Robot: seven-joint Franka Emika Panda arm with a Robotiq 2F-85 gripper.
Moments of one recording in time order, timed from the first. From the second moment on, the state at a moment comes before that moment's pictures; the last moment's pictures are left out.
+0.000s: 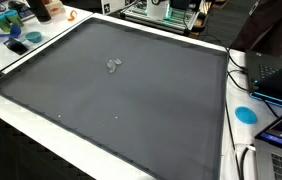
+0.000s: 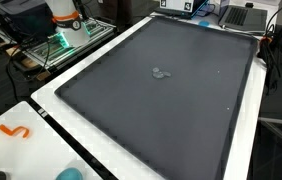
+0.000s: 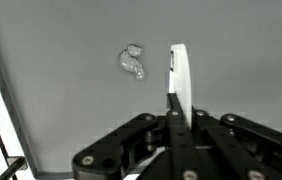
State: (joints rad) arm 0.08 0.05 0.07 -1.89 -0.05 1.91 0.25
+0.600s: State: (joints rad) arm 0.05 0.11 0.04 -1.88 0.13 1.92 0.34
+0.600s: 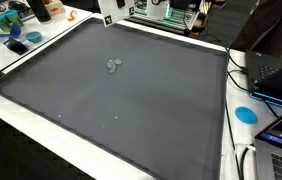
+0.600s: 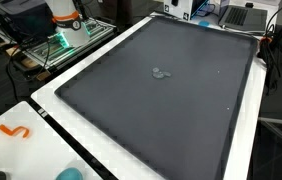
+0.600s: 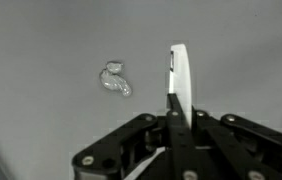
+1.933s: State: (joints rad) arm 0.03 0.34 -0.04 -1.98 0.17 2.25 0.63
